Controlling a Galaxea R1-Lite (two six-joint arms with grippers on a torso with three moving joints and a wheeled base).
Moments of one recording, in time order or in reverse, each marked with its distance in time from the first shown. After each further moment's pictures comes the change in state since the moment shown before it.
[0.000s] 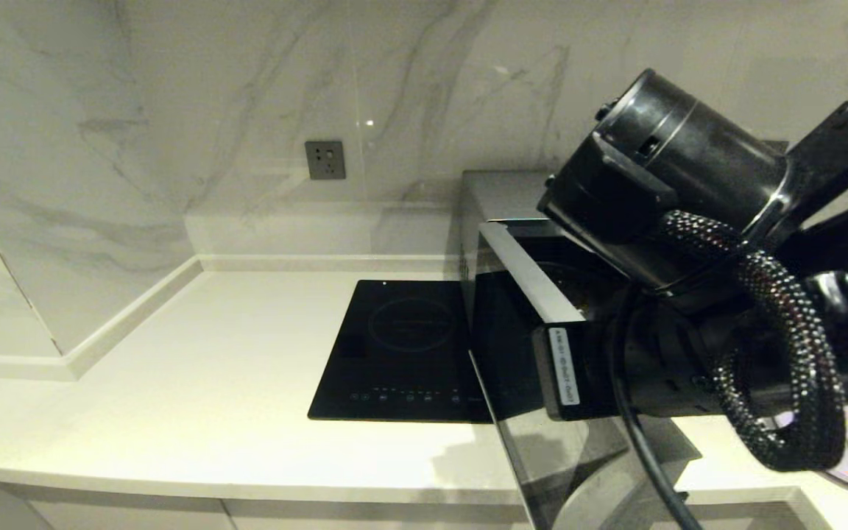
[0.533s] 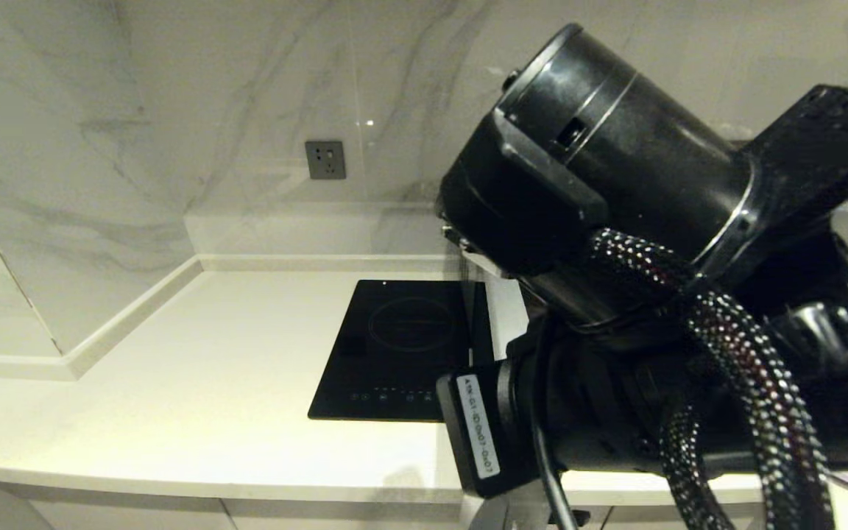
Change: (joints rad) left arm 0.000 0.000 0.000 0.000 0.000 0.000; right arm 0.126 0.078 -0.114 -0.043 0.123 -0.081
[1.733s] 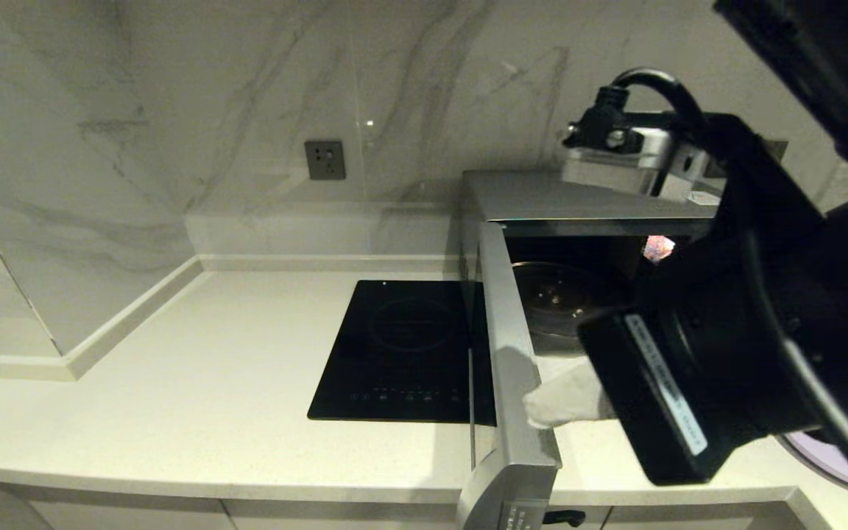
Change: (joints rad) left arm 0.000 0.000 0.000 0.000 0.000 0.000; right arm -0.057 -0.149 -0.003 0.041 0.242 -0.153
